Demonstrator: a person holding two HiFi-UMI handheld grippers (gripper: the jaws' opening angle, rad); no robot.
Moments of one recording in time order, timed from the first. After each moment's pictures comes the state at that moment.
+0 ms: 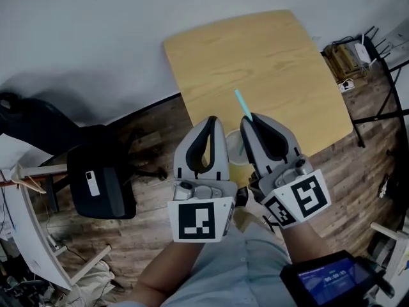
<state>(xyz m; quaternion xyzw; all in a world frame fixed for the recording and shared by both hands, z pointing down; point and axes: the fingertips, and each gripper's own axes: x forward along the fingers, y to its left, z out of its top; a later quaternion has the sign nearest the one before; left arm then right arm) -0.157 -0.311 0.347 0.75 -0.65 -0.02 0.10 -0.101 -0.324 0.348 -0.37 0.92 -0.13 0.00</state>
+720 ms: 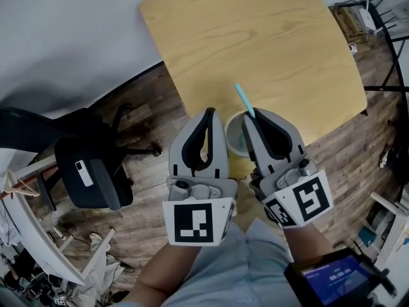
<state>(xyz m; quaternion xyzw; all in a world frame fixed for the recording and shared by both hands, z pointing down) -0.152 -0.330 0.439 0.76 -0.63 0.01 0.18 -0.093 -0.334 0.444 -0.39 0.90 -0.18 -0.05</state>
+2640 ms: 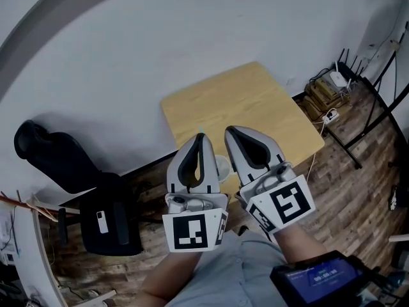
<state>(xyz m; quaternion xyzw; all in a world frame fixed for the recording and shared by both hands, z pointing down) -0.067 -0.241 0.202 0.77 -0.63 -0.08 -0.07 -0.022 -0.257 0.203 -0.37 0.92 0.02 0.09</state>
